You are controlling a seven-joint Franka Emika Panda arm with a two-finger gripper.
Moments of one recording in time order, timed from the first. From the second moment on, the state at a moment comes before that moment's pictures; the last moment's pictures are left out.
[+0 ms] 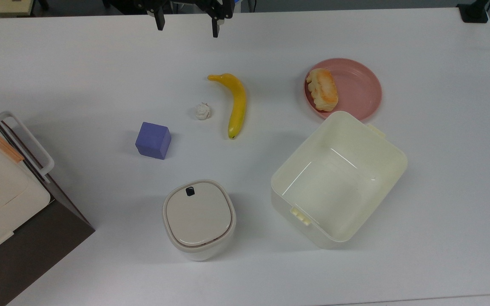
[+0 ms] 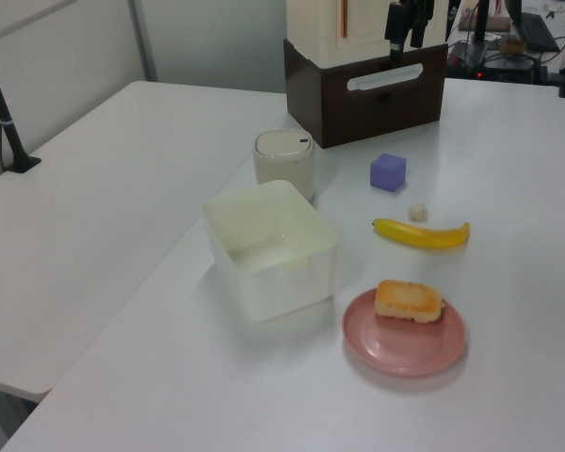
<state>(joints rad) 0.32 0.13 -0.35 -1.40 0.04 1.60 0.13</state>
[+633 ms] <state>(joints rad) 0.33 0.13 -0.31 -1.44 0.04 1.60 0.14</state>
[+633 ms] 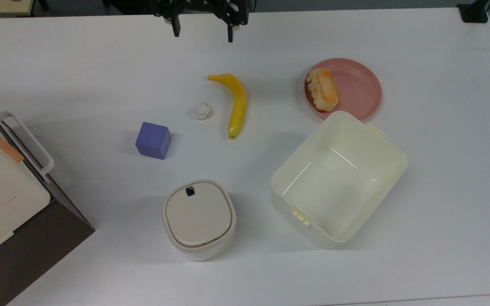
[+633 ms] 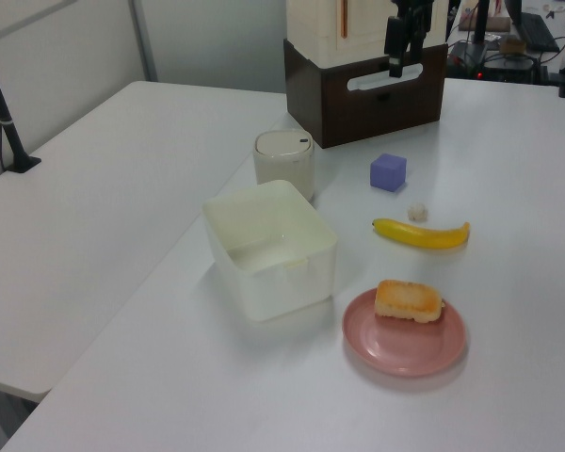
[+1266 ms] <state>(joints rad) 0.33 0.16 -0.23 -1.50 0.04 1.62 0.13</state>
